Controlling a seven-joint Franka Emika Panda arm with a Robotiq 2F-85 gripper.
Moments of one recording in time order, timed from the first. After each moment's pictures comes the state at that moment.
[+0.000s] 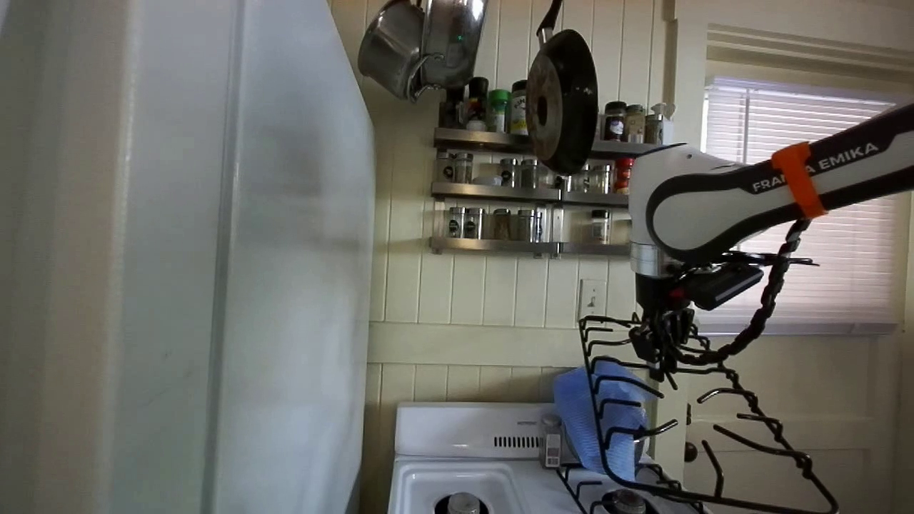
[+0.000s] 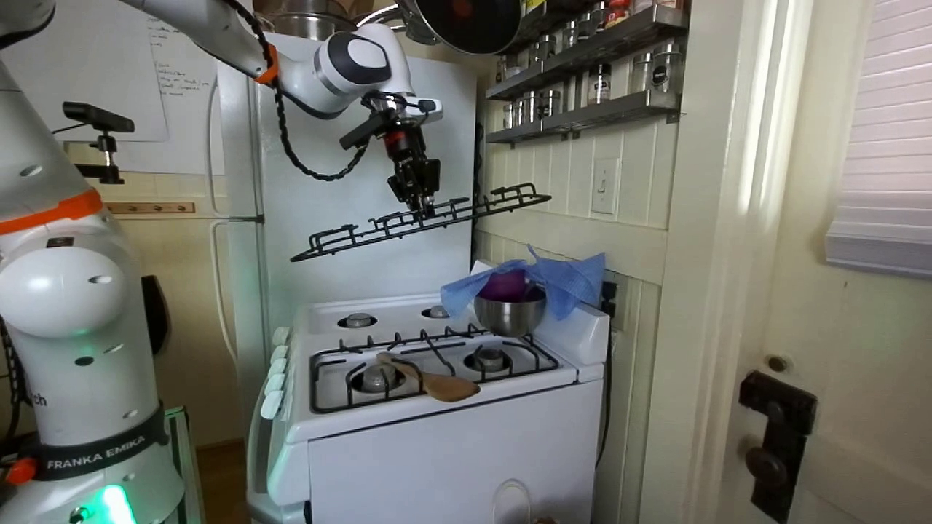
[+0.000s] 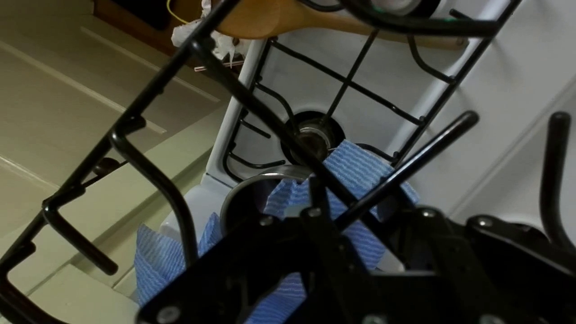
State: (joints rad) arm 0.01 -0.39 0.09 -2.20 -0.27 1.94 0.02
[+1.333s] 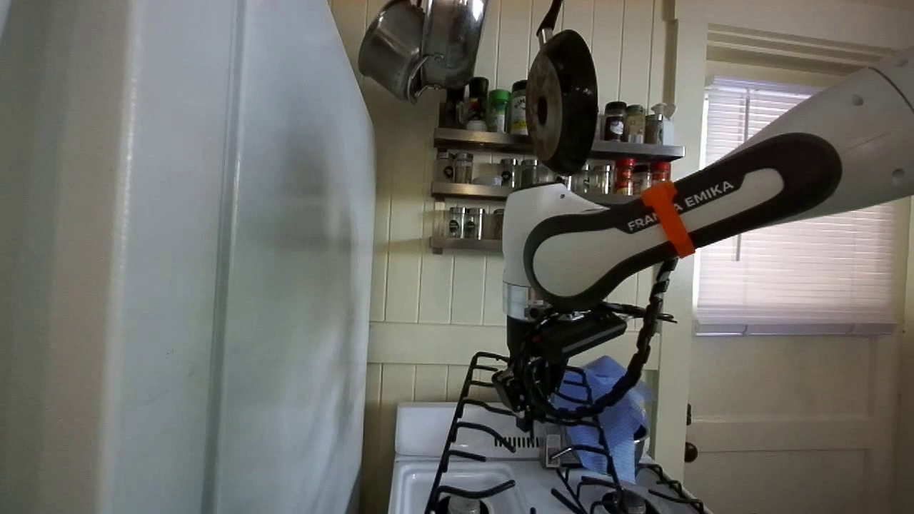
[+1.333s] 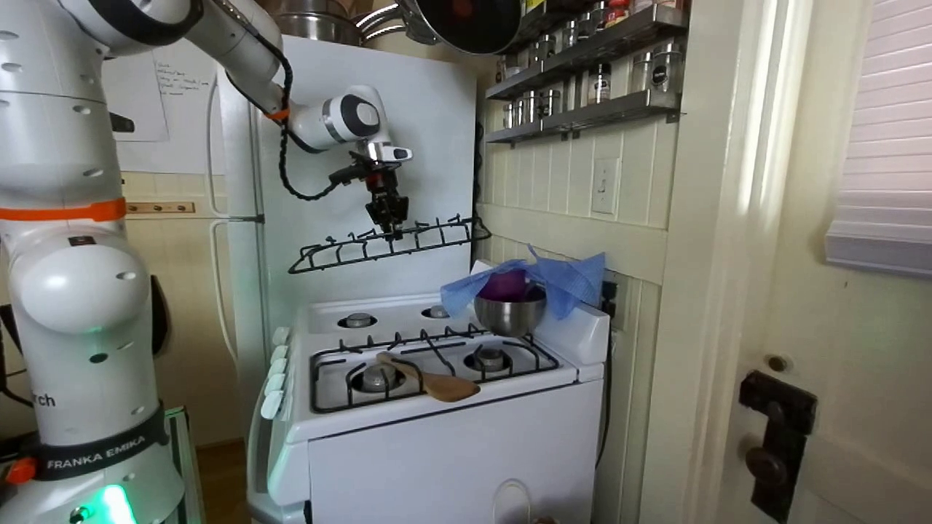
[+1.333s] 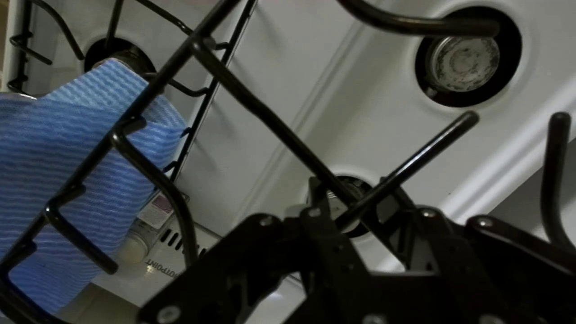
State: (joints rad) arm 0.17 -0.06 0.27 -2.02 -0.22 2.05 0.30
